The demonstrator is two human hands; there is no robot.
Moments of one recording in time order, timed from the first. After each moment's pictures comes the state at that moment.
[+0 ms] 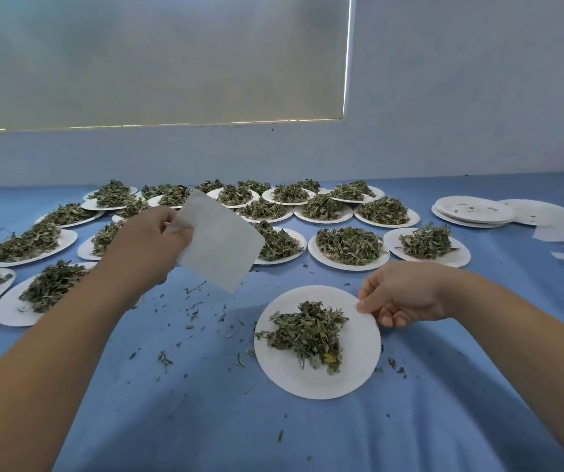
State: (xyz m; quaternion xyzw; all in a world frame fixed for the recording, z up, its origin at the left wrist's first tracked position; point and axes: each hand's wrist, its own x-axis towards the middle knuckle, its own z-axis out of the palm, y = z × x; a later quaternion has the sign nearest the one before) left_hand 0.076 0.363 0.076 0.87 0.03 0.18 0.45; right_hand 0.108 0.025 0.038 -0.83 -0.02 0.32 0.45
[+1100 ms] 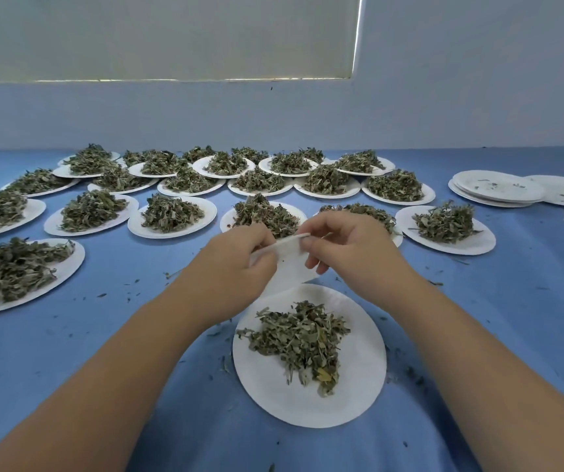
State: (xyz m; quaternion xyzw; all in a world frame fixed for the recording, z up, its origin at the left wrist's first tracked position) left_hand 0.101 0.286 0.018 0.92 -0.17 0.15 0.33; right_hand 0.123 0.097 0.020 -0.79 -0.22 -0.08 0.57
